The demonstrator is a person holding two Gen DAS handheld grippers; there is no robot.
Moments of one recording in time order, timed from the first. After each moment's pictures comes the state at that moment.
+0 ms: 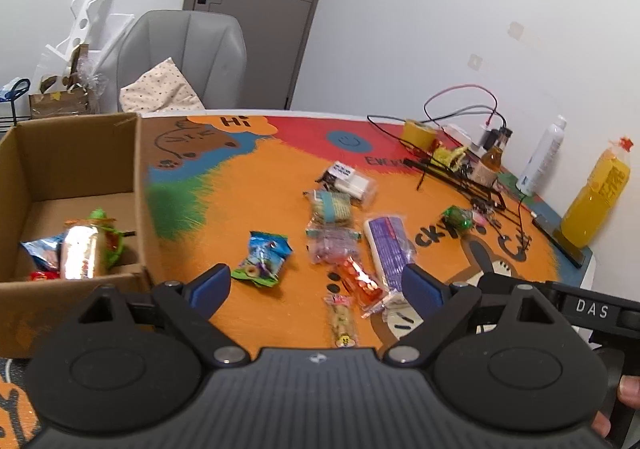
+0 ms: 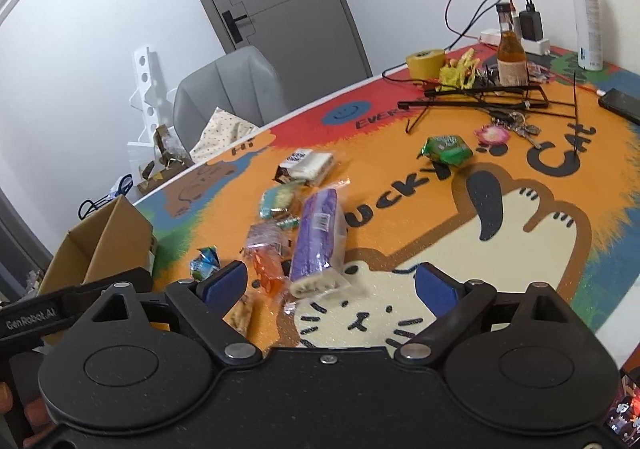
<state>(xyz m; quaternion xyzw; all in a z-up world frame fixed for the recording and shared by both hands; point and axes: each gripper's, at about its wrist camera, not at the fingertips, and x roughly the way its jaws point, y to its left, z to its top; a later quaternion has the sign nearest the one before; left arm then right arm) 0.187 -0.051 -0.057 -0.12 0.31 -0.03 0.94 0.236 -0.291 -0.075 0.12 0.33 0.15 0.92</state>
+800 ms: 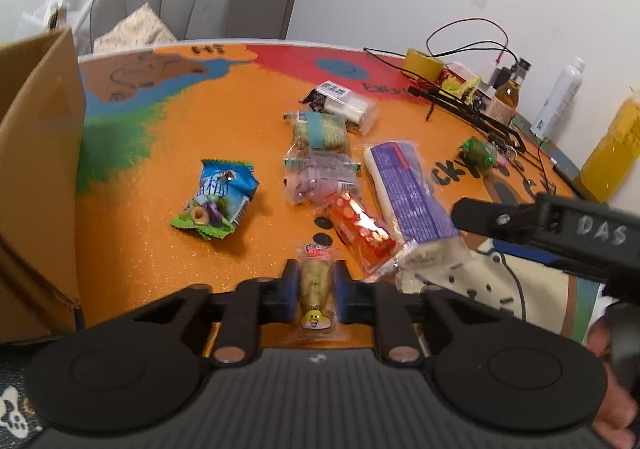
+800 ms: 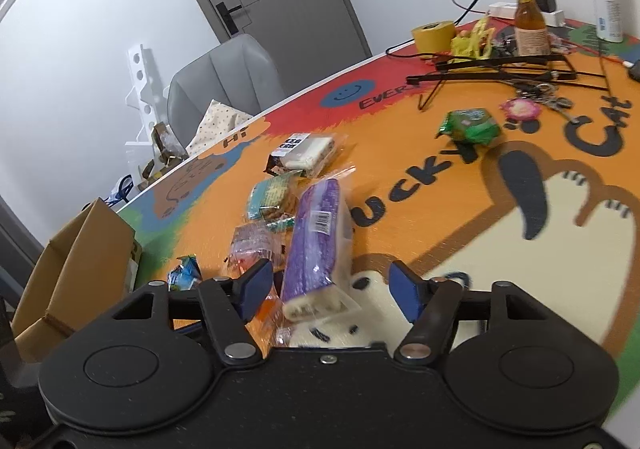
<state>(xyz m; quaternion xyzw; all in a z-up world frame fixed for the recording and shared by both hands) 0.239 -0.075 -0.124 -0.12 0.38 -0.05 0.92 0.285 -0.266 -0.110 0.14 0.35 0.16 0.91</state>
